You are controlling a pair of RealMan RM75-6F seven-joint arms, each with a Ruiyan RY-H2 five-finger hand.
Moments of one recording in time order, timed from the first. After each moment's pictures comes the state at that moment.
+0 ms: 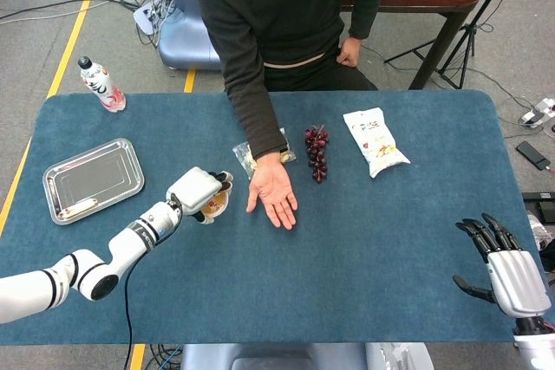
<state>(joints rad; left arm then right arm) -1.01 -1.35 -0.05 -1.42 1.21 0.72 0.16 0.02 -1.04 -0.01 -1.74 -1.61 1.50 0.00</state>
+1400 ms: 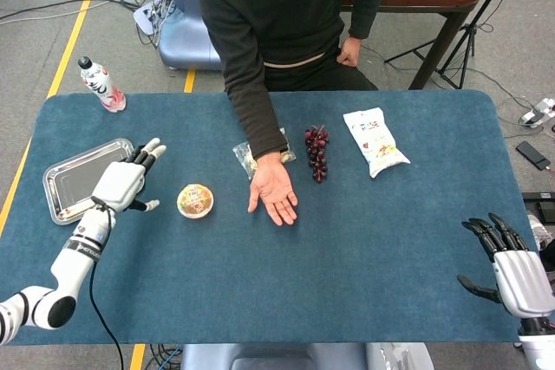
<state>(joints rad) -0.72 -1.23 -0.09 -1.52 1.08 1.02 0.12 0.02 -1.03 0.00 -1.74 -1.59 1.50 0.02</state>
